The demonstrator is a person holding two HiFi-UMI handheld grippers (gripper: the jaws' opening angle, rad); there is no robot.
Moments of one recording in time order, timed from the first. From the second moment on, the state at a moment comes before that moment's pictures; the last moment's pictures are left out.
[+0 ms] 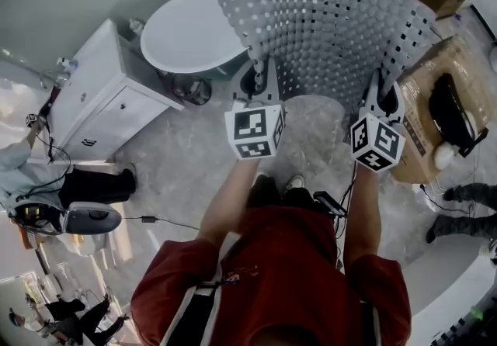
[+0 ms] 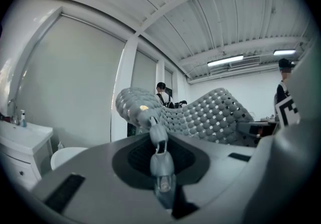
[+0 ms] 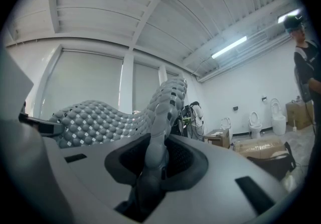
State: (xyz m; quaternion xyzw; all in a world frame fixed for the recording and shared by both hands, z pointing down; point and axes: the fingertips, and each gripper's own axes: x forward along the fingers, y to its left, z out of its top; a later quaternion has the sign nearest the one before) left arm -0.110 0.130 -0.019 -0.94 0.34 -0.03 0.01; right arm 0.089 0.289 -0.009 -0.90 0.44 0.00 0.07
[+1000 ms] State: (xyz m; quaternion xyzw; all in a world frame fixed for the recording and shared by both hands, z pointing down) left arm -0.044 0.027 0.061 -0.94 0.33 -0.08 -0.05; right arm 0.151 0.181 0.057 -0.90 0.44 -0.06 0.00
